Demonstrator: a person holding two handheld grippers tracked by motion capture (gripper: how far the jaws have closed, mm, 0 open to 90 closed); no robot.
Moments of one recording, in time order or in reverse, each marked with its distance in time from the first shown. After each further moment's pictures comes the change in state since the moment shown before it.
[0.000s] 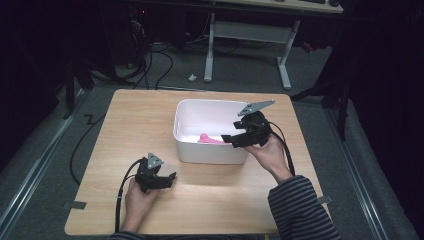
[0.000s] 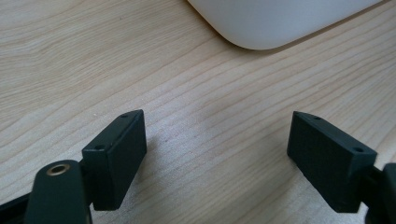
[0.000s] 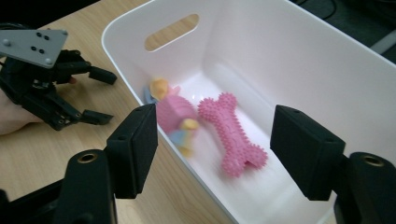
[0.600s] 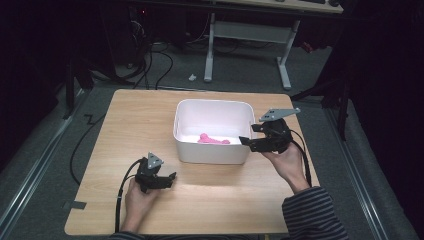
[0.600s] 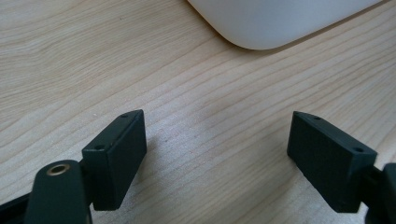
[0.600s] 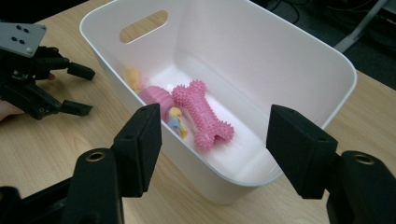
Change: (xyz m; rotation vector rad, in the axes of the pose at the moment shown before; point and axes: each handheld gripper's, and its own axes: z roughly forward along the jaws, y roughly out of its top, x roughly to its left) left arm 0.000 0.000 0.000 -0.001 0.000 0.000; right arm -0.009 -0.032 -0.040 -0.054 -0.081 0.041
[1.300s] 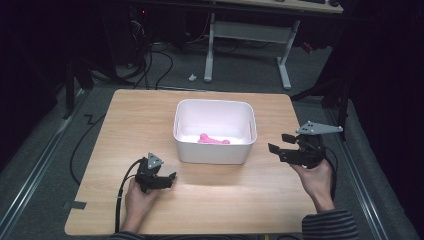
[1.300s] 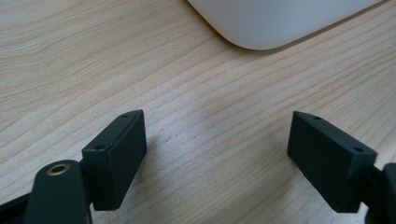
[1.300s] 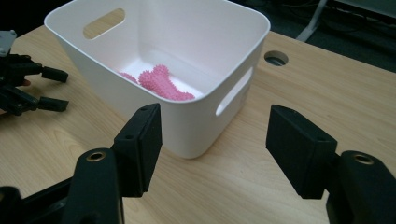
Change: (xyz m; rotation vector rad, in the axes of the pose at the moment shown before) left arm 0.000 0.000 0.000 0.002 0.001 0.002; right arm -0.022 -0.057 -0.055 -0.062 -0.106 0.143
